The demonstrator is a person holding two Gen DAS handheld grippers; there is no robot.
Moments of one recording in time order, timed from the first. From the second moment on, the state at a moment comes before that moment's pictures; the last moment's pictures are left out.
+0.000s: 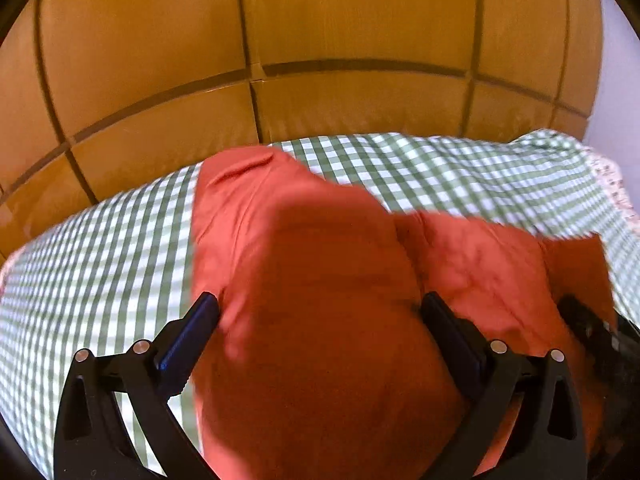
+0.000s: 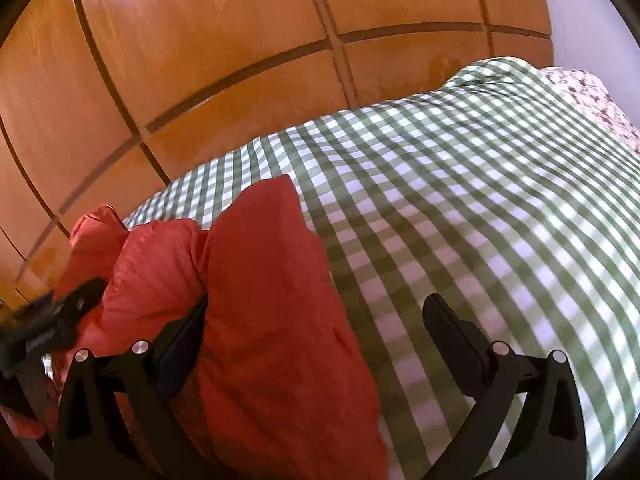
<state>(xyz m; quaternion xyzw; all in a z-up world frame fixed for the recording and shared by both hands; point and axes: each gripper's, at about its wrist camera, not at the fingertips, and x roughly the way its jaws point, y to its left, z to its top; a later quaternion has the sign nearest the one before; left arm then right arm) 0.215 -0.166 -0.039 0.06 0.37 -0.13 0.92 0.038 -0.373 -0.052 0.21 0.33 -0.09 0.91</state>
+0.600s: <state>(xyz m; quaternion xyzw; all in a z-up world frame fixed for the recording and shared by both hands) 0.173 -0.137 -0.058 0.01 0.39 -0.15 0.91 0.006 -0.354 -0.064 0.19 0.36 -0.09 0.91</state>
